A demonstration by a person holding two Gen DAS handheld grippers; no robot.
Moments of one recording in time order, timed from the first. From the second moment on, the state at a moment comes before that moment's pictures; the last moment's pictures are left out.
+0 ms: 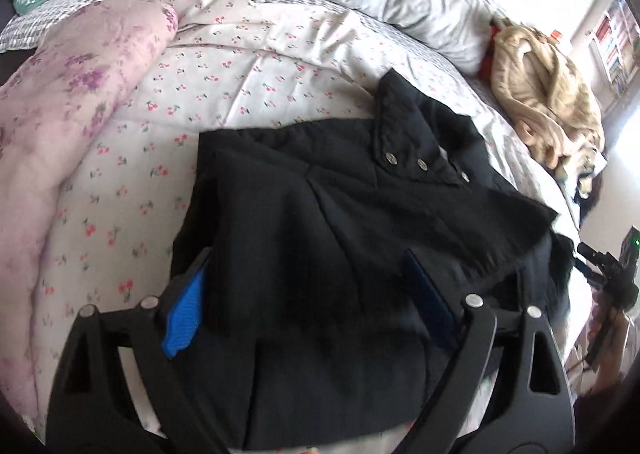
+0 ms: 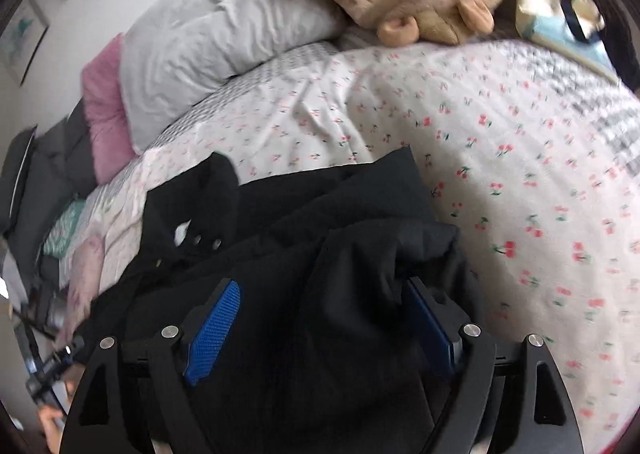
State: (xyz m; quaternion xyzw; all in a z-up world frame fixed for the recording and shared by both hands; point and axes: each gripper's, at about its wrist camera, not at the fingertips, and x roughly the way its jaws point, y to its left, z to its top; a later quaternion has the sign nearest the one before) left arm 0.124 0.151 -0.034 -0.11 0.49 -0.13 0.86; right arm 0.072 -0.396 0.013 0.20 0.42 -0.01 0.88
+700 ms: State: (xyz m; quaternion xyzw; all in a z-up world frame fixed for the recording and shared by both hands) left arm 0.135 0.063 -0.061 0.00 0.56 -0.24 0.79; right arm 0.123 -0.272 -0.044 -0.05 0.57 -0.01 0.82
